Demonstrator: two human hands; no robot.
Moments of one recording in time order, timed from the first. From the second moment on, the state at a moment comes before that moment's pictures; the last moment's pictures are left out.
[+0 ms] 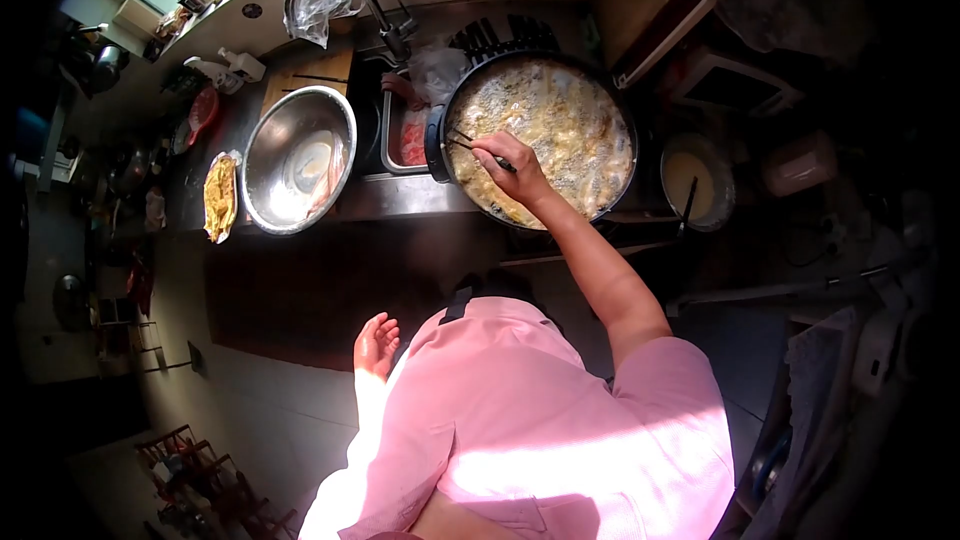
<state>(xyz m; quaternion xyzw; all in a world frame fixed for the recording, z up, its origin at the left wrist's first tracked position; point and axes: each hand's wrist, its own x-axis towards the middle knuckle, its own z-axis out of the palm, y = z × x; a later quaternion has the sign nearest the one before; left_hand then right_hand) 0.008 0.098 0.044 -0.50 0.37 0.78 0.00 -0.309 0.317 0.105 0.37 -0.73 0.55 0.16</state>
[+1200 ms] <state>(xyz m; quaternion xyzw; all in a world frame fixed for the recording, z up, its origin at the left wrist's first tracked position) -0.041 0.092 0.037 -0.46 0.41 0.78 0.11 -0.265 0.424 0.145 -0.03 -0.66 0.74 0.13</state>
